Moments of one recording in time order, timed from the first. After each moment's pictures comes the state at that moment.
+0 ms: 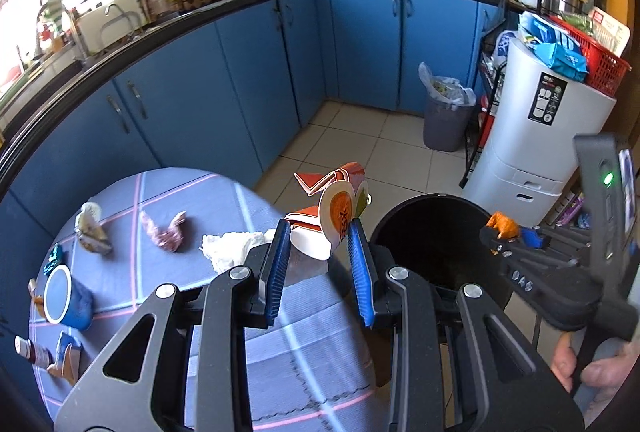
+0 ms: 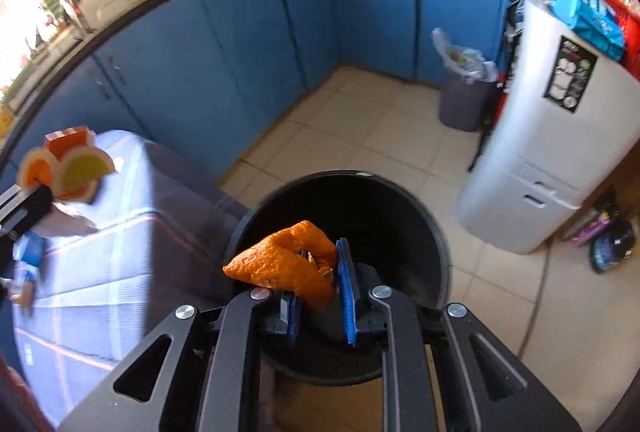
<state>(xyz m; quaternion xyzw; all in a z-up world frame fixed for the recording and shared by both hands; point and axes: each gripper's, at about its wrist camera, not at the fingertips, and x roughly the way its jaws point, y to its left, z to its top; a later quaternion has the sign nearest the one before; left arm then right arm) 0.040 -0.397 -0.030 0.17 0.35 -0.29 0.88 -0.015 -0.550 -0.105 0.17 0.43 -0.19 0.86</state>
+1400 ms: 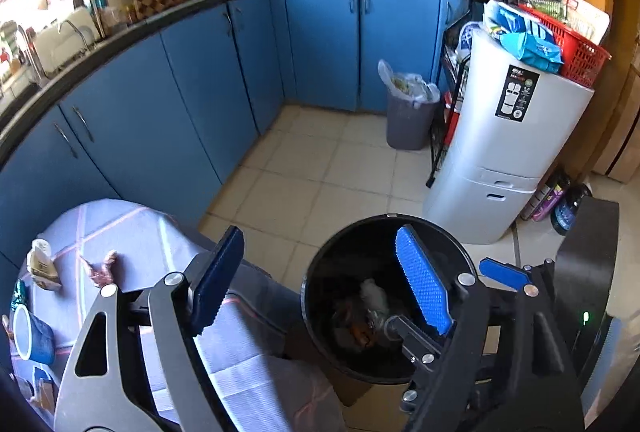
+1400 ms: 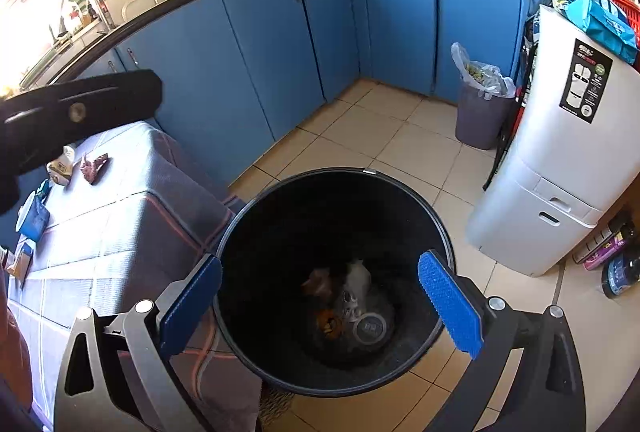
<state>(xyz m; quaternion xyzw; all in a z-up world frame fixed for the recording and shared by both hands) 0.041 -0.457 -0.039 0.18 0.34 -0.35 0.85 -0.028 -0.554 -0.128 0.16 0.40 -0.14 0.89</state>
